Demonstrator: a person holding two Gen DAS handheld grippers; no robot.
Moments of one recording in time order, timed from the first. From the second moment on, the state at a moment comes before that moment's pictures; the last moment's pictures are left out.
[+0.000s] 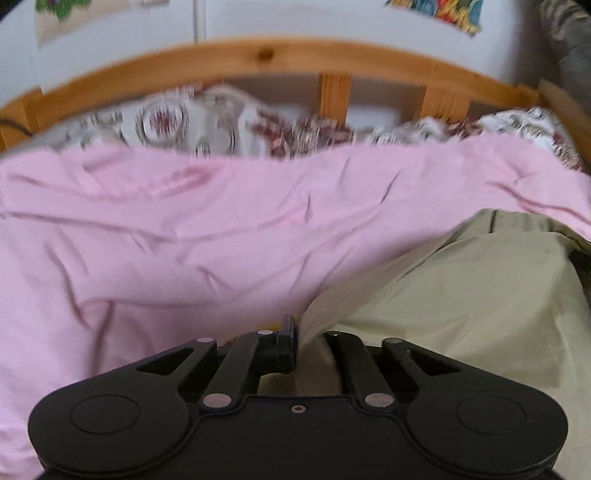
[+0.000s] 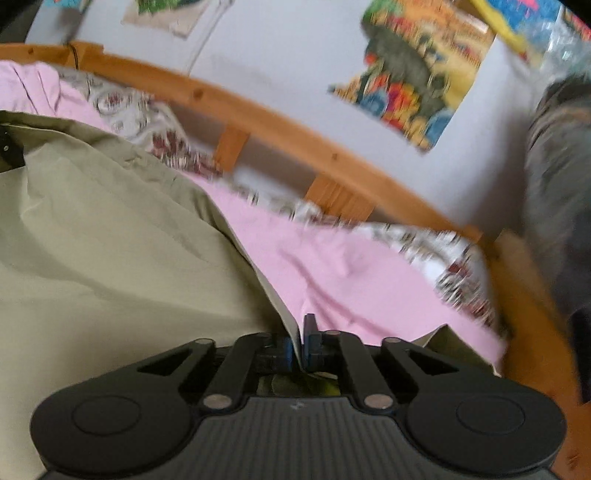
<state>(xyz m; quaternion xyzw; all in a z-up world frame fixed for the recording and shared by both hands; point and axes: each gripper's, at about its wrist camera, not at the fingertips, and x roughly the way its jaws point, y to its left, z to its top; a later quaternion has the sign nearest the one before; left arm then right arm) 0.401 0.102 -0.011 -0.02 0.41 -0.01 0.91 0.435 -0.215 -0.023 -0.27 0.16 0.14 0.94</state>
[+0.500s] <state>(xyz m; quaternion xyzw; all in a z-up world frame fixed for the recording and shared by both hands) 0.350 0.169 0.052 -0.09 0.30 -0.01 0.95 0.395 -0.293 0.027 -0.14 0.12 0.20 0.96</state>
